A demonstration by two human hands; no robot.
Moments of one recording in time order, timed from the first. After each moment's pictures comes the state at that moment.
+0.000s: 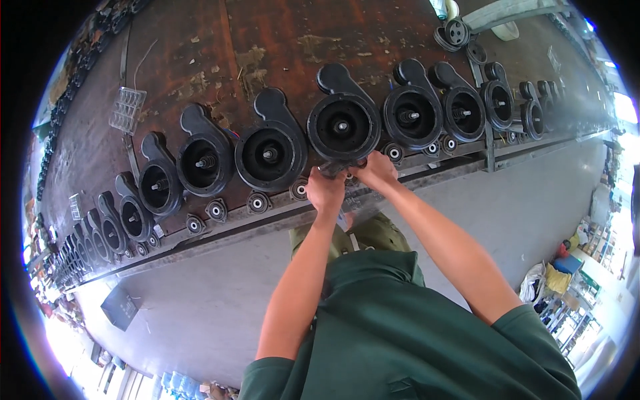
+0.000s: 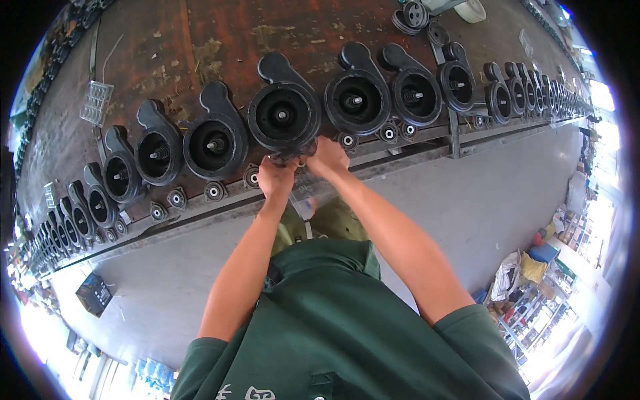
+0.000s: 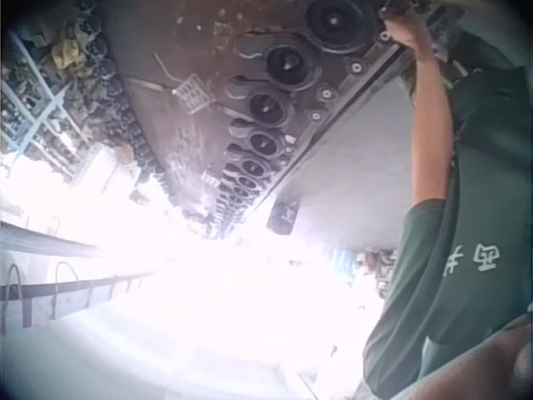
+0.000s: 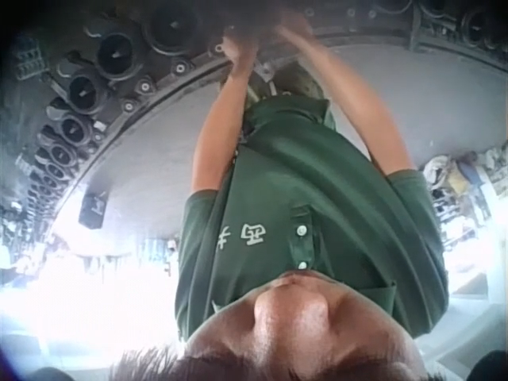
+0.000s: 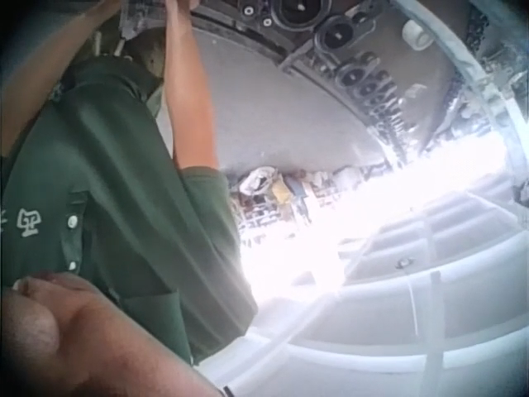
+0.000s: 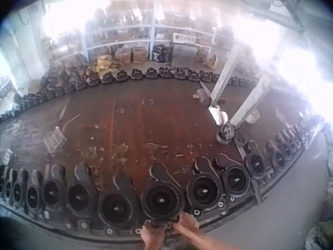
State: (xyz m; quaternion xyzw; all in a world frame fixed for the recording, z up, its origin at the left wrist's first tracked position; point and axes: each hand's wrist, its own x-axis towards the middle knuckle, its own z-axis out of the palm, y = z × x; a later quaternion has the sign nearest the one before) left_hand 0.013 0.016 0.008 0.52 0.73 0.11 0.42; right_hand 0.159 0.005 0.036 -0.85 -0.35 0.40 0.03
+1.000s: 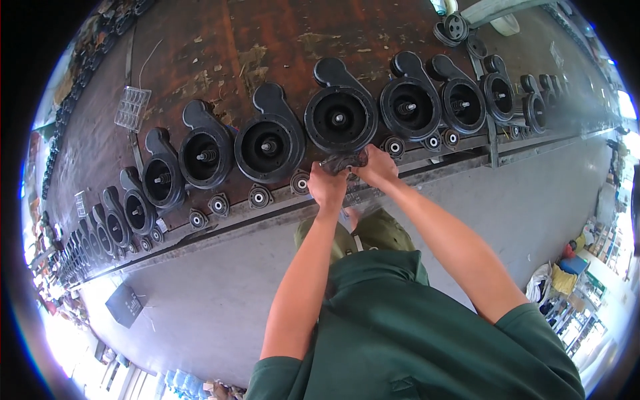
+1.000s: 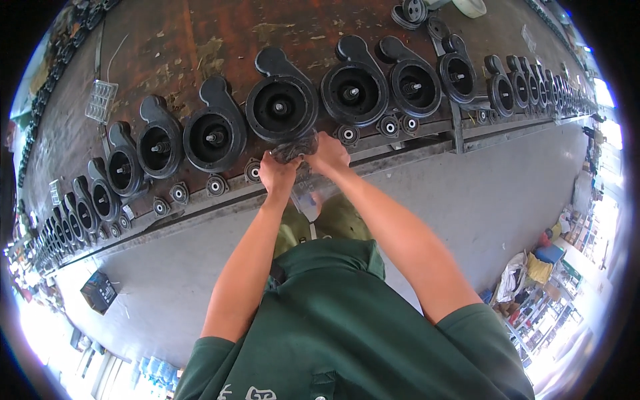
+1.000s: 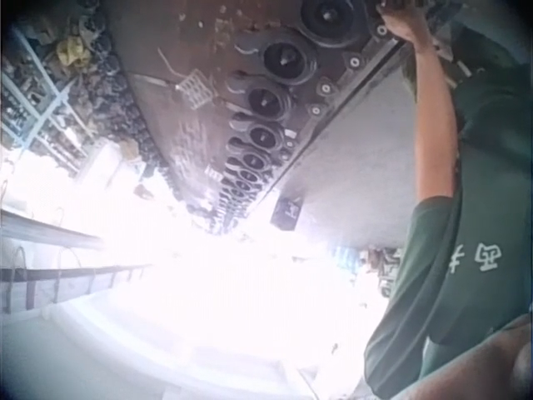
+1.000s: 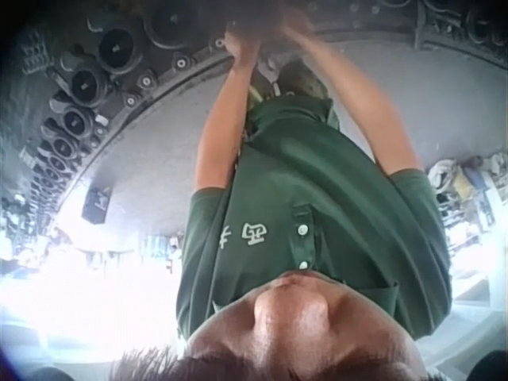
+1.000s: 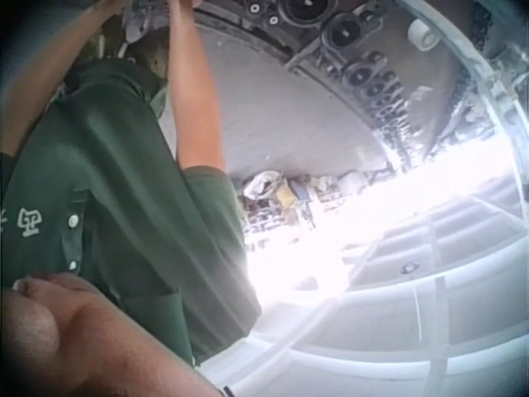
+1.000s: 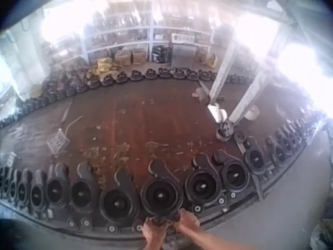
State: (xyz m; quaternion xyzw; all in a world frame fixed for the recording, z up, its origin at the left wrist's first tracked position) left_hand 0.011 0.017 0.017 0.52 0.74 0.08 0.42; right_hand 0.157 -0.002 0.035 -0.83 -0.37 0.42 0.02
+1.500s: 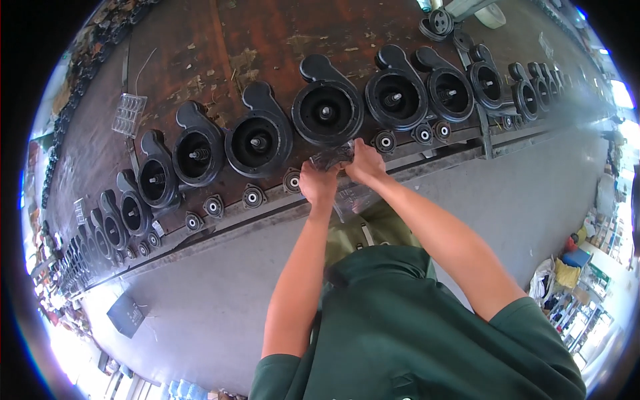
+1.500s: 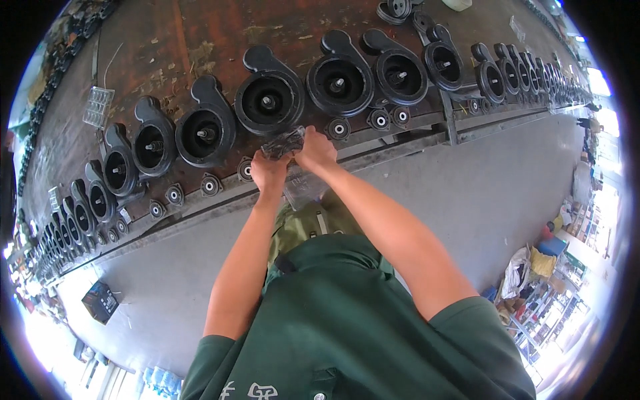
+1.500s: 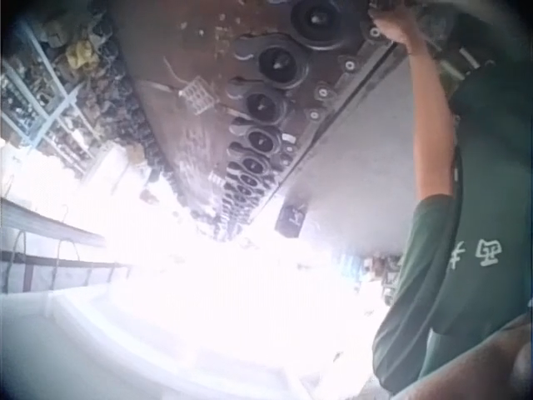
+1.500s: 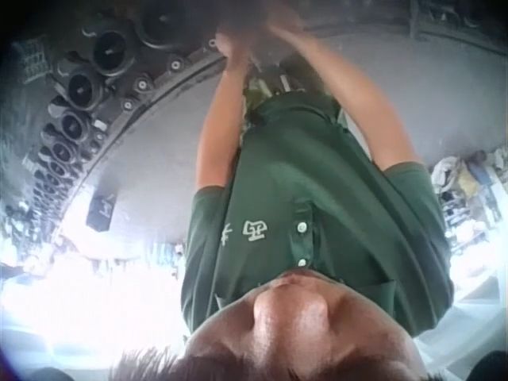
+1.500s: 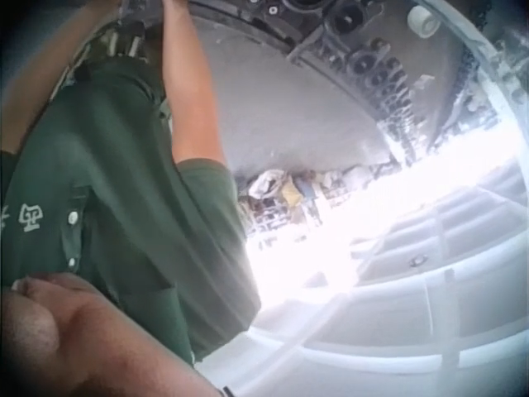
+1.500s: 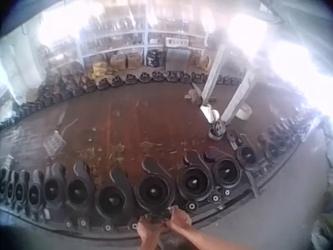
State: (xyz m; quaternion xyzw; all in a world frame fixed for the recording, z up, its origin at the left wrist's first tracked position) left_hand 0.010 0.012 0.006 0.51 0.74 0.11 0.43; right_hand 0.148 -0.003 0.041 -0.84 -0.40 0.37 0.02
